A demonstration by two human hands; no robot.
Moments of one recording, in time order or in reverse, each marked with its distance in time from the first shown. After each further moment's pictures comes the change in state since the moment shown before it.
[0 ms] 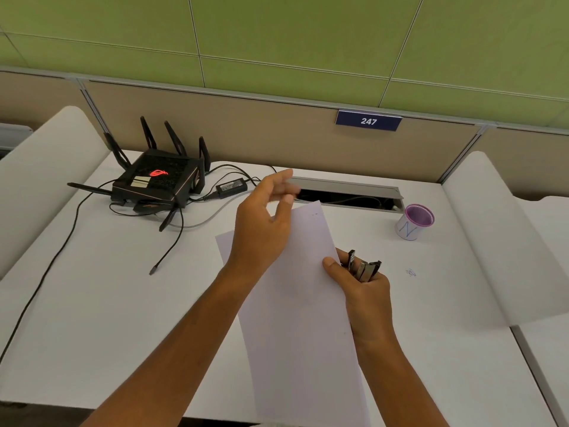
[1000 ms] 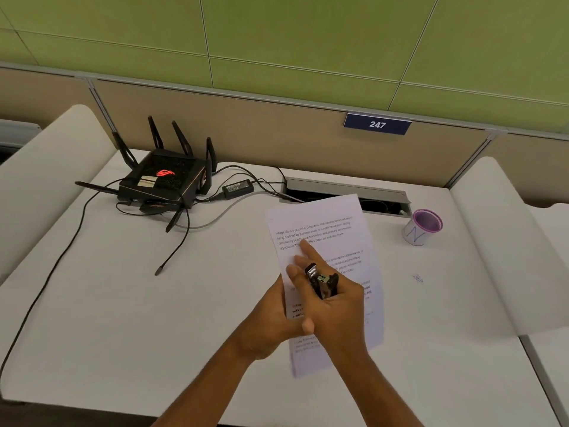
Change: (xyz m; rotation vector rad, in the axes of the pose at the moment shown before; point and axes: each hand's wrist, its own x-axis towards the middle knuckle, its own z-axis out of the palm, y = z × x) left_hand -0.097 -0.064 0.000 -0.642 -0.619 -0.433; right_hand 0.003 0.043 0.039 -0.394 -0.062 -0.474
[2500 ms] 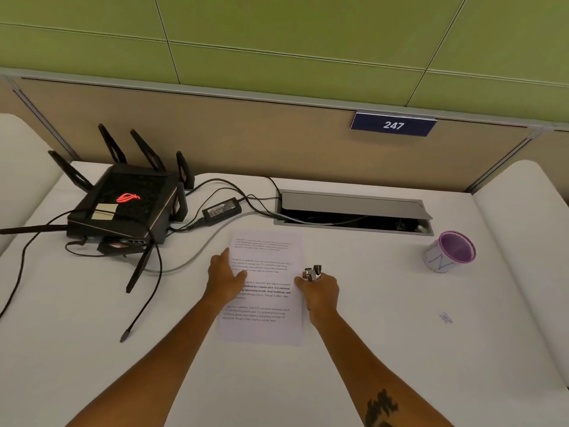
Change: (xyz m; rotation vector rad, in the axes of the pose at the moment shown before) left_hand 0.230 -0.079 -0.236 0.797 0.558 -0.391; right_hand 0.209 0.233 0.080 -0.203 0.100 0.798
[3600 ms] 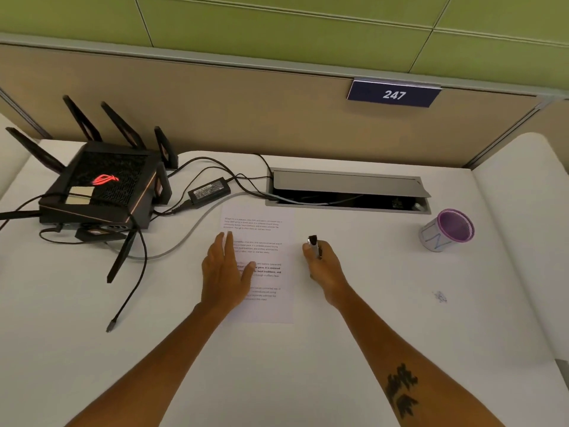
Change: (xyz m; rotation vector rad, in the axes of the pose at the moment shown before) left_hand -0.020 -0.020 0.042 0.359 0.150 0.280; right_hand 0.039 0.007 -0.030 -0.040 -0.239 -0.181
